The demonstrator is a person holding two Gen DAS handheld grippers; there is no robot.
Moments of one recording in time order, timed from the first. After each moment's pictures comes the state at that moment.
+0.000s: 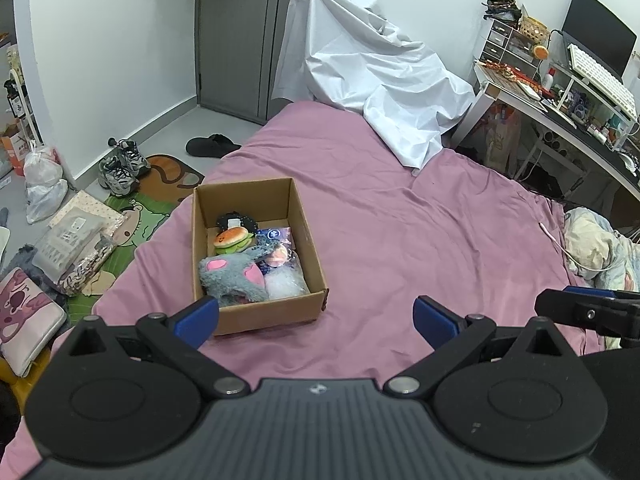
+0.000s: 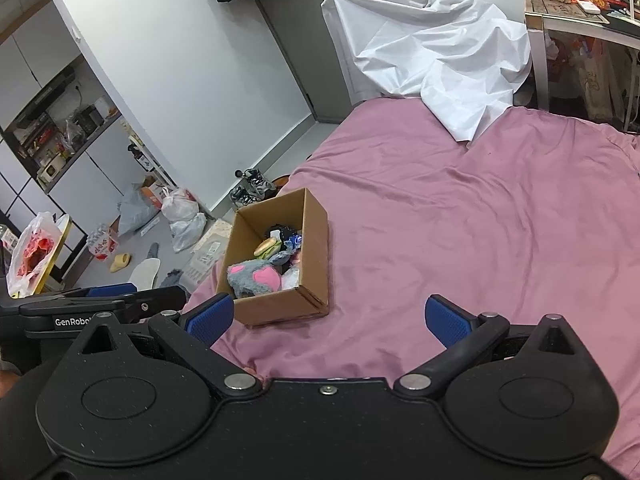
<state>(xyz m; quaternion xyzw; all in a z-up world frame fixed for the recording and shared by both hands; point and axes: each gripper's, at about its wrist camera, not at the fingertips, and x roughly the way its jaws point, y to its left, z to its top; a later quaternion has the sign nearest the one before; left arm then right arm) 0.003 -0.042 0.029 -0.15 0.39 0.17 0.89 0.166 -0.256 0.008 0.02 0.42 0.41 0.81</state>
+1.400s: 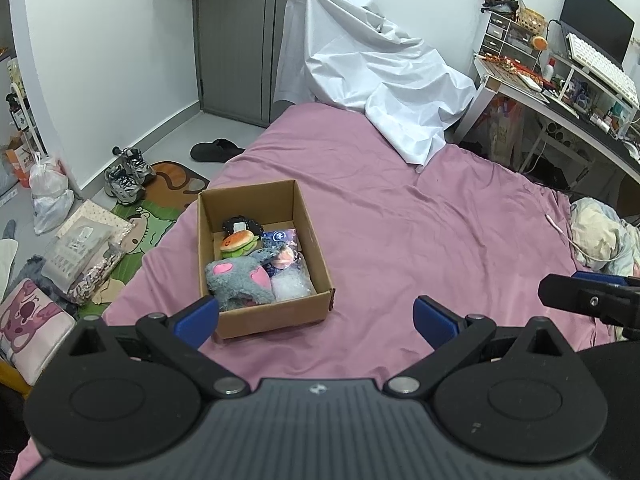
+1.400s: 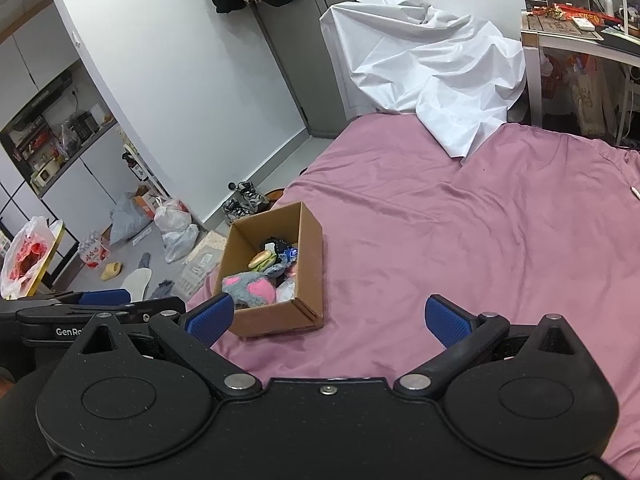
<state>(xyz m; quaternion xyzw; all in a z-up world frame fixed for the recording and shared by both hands) 0.003 -0.044 0.031 -0.13 0.40 0.18 0.89 0.159 -0.254 0.011 0.01 0.40 0.40 0.83</state>
